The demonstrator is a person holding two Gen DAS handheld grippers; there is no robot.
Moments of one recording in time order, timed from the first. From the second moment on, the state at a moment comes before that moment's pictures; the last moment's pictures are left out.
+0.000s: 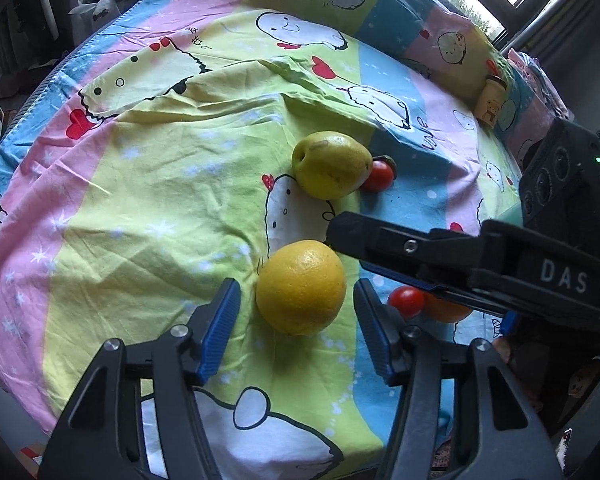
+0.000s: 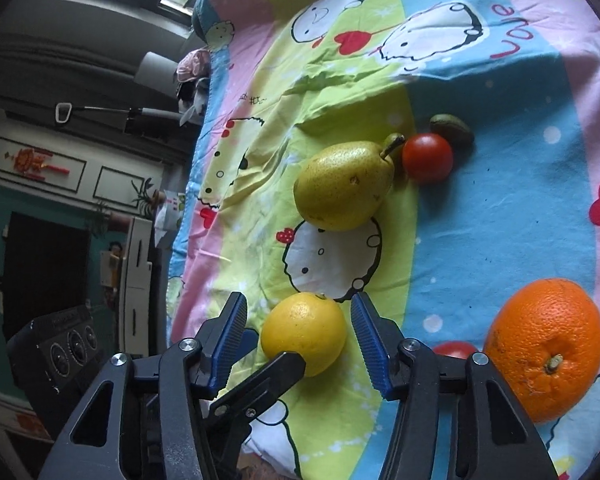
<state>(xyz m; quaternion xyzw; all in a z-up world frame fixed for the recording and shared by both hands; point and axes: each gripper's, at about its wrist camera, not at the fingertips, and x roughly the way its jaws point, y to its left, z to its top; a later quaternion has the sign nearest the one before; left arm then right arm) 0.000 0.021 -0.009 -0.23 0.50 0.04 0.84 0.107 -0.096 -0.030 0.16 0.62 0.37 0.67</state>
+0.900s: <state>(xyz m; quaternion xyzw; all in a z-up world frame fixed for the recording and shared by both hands) 0.008 0.012 -0.014 -0.22 0.49 0.02 0.84 0.099 -0.076 -0.040 0.09 0.62 0.36 0.69</state>
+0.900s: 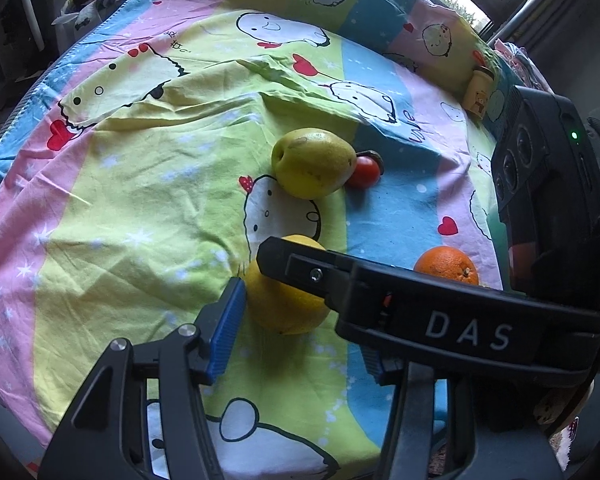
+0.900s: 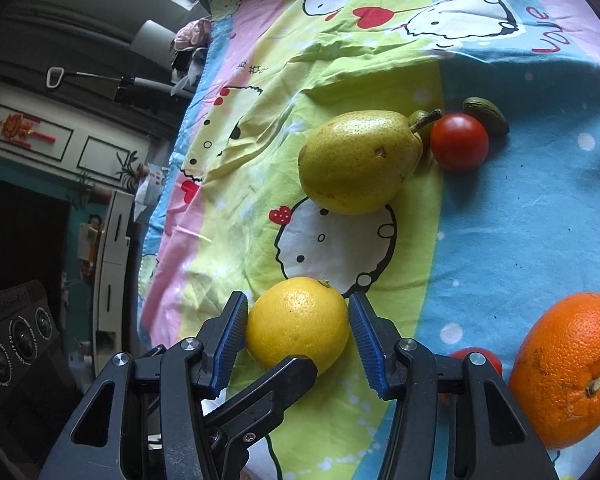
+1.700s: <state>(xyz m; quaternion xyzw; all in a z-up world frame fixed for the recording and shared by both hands) 0.034 -0.009 -0.028 -0.28 0.47 -0.03 0.84 0.115 -0.094 -0.018 0.00 0.58 0.28 0.77</state>
